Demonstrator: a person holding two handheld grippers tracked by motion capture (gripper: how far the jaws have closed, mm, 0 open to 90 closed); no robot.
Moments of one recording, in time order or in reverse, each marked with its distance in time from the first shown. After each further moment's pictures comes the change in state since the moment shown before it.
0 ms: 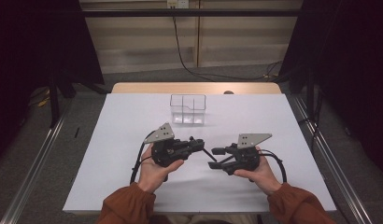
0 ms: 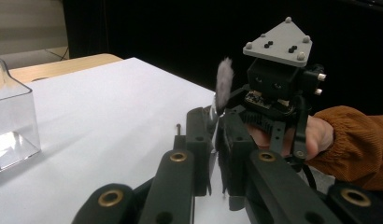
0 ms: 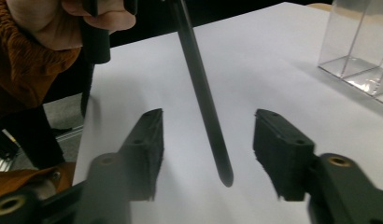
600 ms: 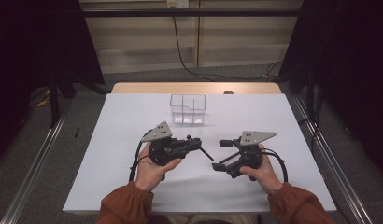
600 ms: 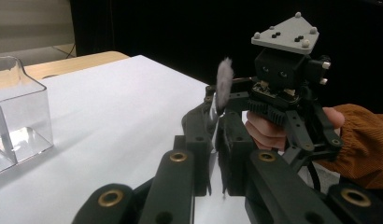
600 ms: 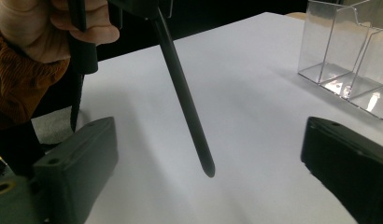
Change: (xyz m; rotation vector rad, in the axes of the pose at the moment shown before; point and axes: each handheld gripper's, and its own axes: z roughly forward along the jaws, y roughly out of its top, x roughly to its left) left arm 0.003 0.003 -0.006 0.009 0.021 -0.008; right arm -0.001 0.004 -0.006 -0.032 -0.050 0.028
